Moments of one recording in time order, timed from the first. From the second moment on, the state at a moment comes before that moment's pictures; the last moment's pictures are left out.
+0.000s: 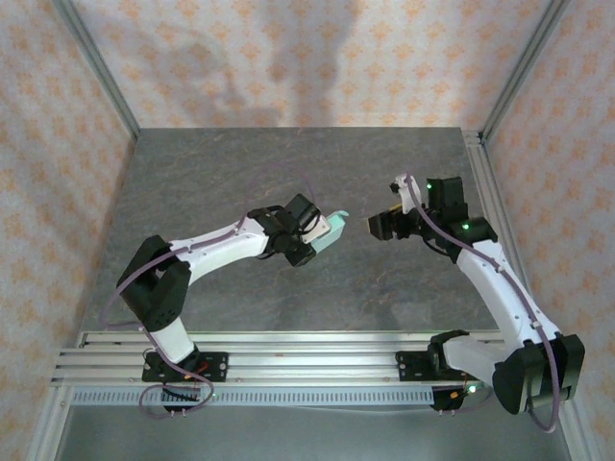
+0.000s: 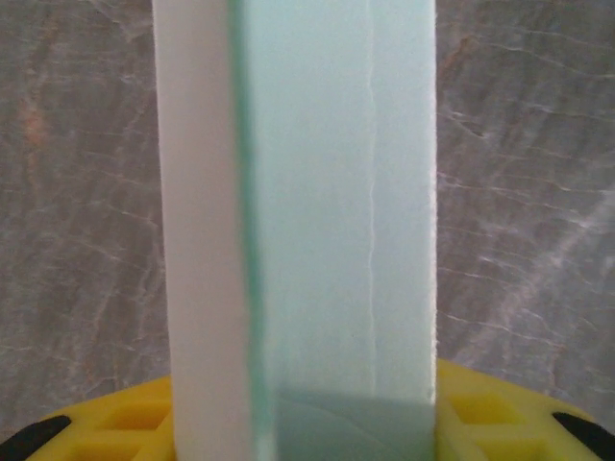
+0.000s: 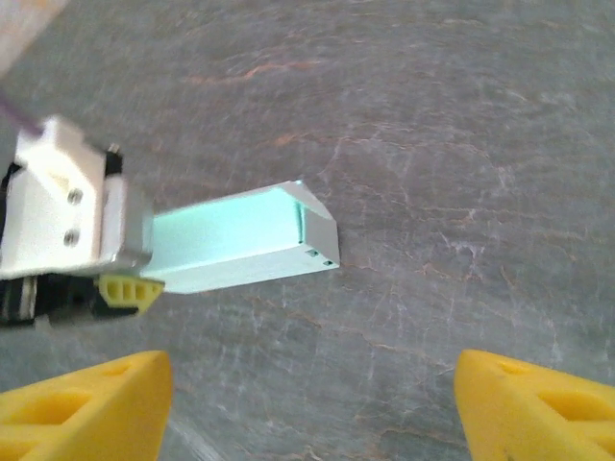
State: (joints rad) left arm -0.71 1.70 1.20 -0.65 -0.04 0.17; right arm 0.21 1.11 0.97 -0.62 -0.49 -0.11
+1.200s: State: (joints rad) left arm -0.67 1.70 1.21 -0.71 0.12 0.20; right arm 0.37 1.61 1.25 -0.70 -0.45 -0.65
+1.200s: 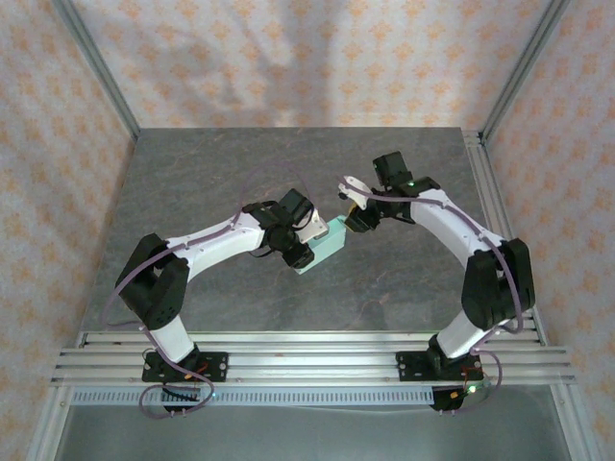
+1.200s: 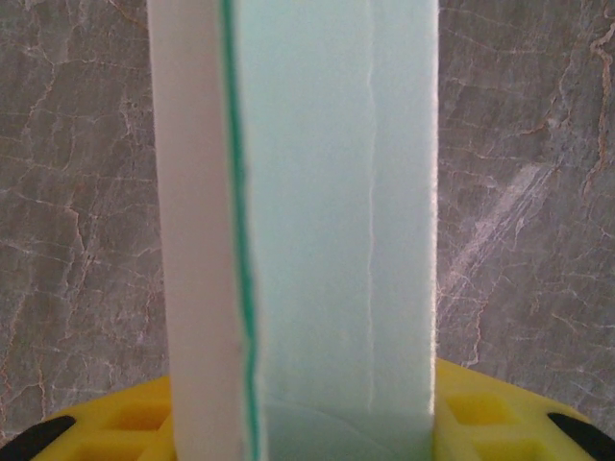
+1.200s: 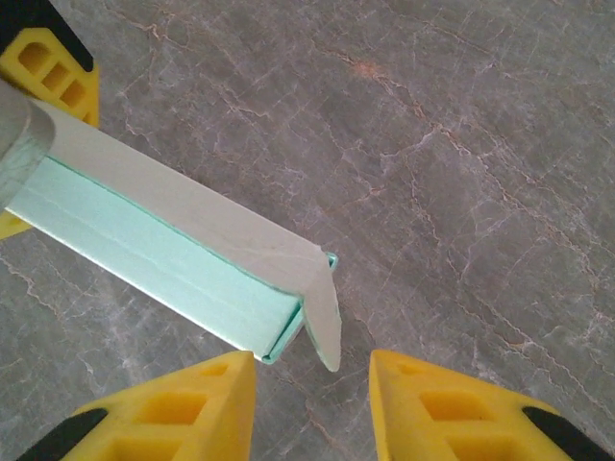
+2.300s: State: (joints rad) left arm -0.67 1.70 1.21 -0.72 0.10 0.15; right arm 0.44 1.60 1.24 -0.70 -0.32 -0.46
